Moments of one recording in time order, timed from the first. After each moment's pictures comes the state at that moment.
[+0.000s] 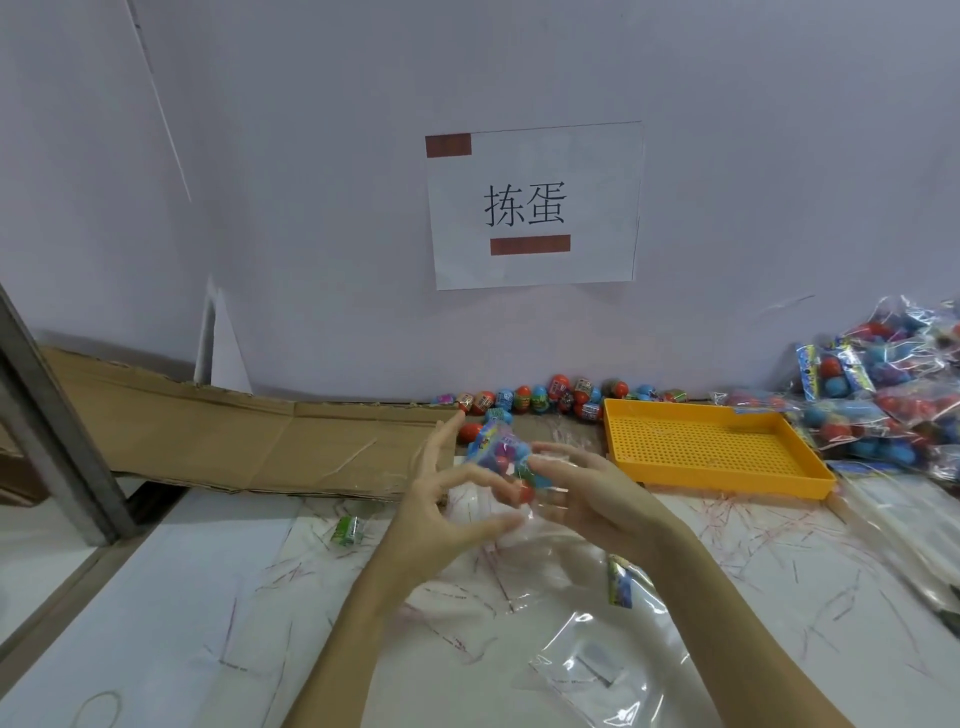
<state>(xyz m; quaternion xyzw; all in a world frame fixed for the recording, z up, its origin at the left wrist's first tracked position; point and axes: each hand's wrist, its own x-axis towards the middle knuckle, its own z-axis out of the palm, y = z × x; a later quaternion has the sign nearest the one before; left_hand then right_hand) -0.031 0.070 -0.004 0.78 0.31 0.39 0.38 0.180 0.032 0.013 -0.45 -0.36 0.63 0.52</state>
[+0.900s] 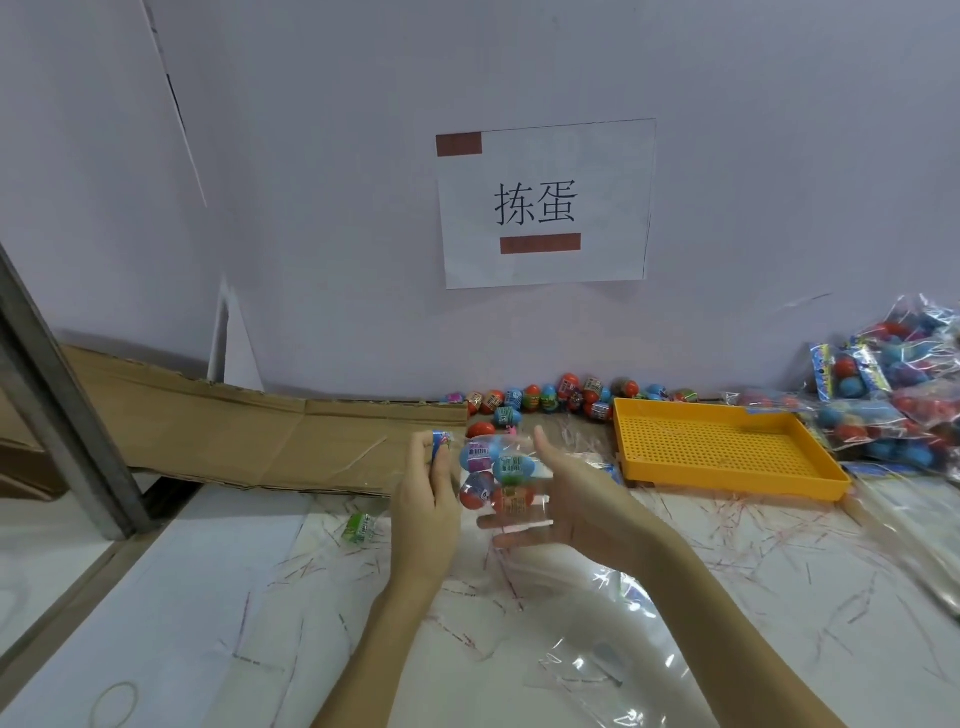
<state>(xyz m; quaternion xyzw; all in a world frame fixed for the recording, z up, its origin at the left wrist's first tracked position) -0.018 0.071 -0.012 0.65 0.42 0.55 0.30 0.152 0.027 0.022 -0.43 -0.40 0.66 0.47</state>
